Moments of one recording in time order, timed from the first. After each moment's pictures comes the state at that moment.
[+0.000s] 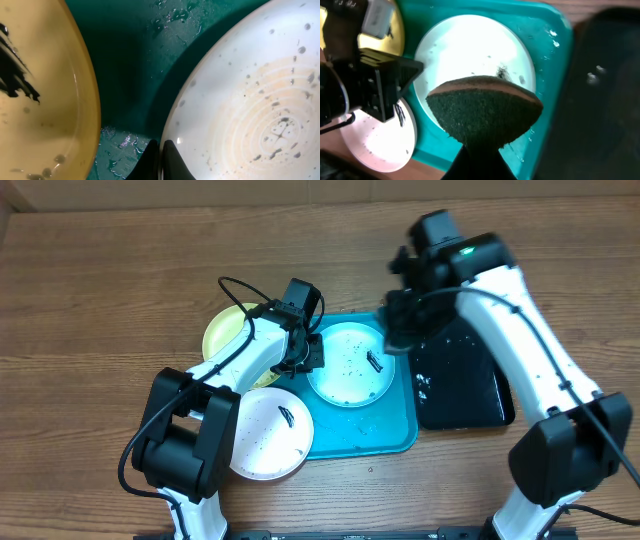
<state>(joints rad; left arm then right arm) -0.40 1.95 1.28 -0.71 0.08 -0.47 0.38 1.88 1.76 -1.24 -0.26 0.19</state>
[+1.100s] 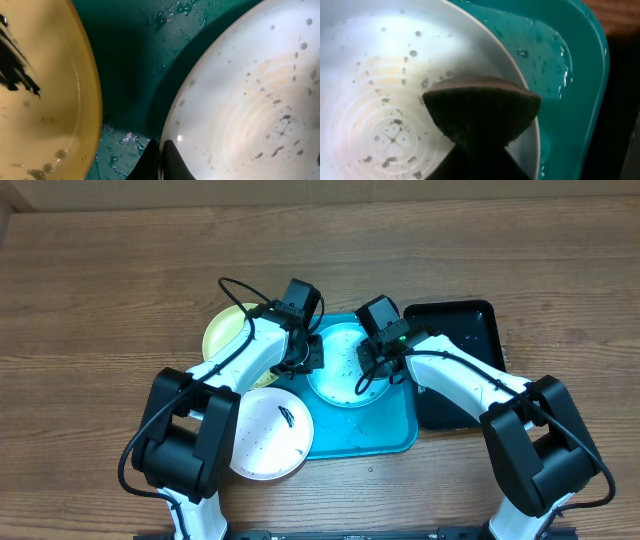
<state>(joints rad) -0.40 1.95 1.28 -0.72 0.09 -0.47 0.53 1.88 1.17 -0.51 0.10 0.22</state>
